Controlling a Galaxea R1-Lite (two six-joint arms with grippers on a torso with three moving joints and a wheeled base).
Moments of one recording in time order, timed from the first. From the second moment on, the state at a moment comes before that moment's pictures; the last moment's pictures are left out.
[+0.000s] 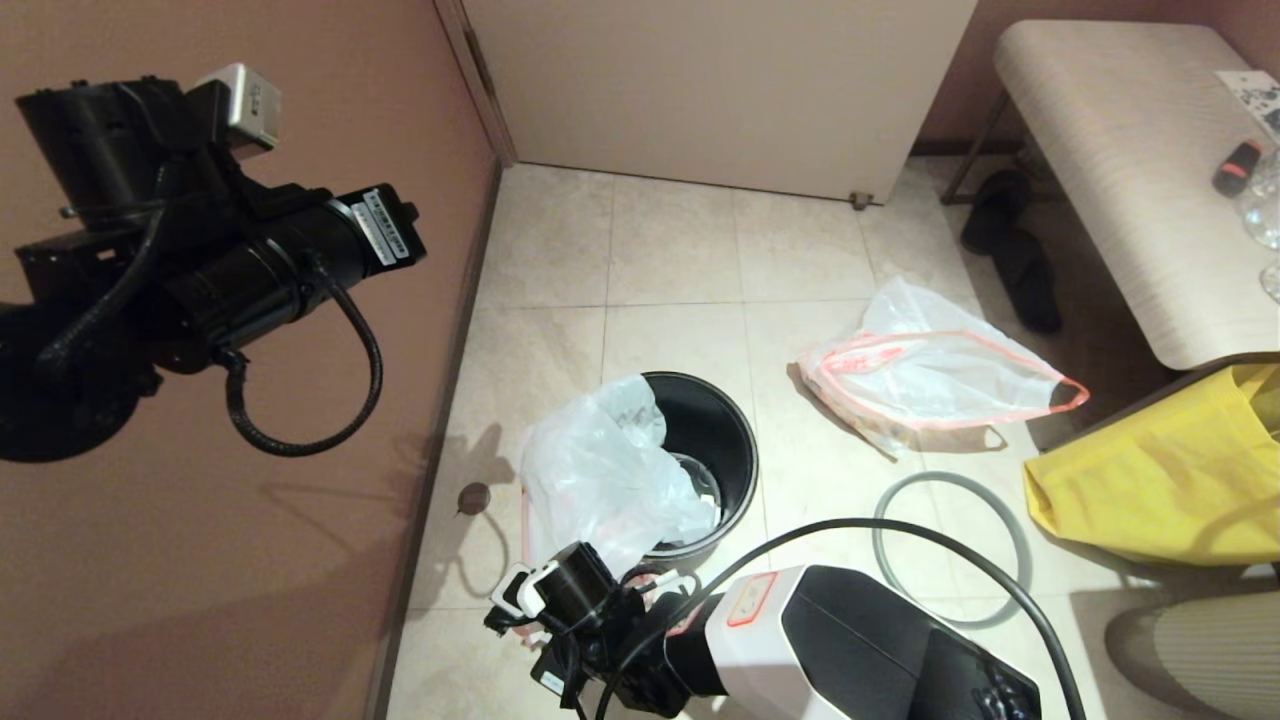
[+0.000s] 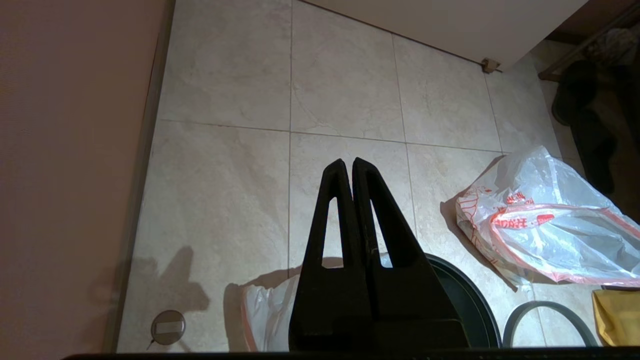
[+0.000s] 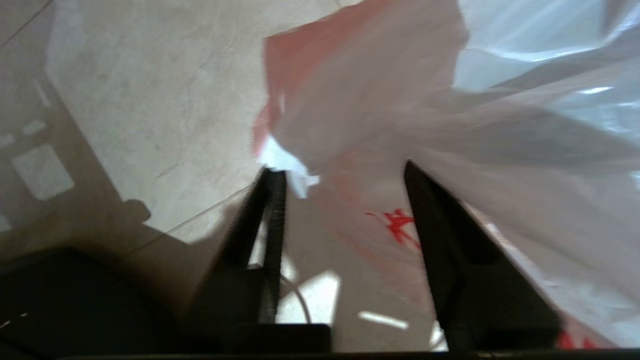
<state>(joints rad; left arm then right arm) -0.26 1.58 -1.11 -0.52 0.12 -0.17 0.97 2.78 -1.96 -0.09 -0.15 -0.27</state>
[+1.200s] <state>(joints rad) -0.26 1.58 -1.11 -0.52 0.12 -0.17 0.93 2.65 -1.92 -0.15 -0.20 -0.16</state>
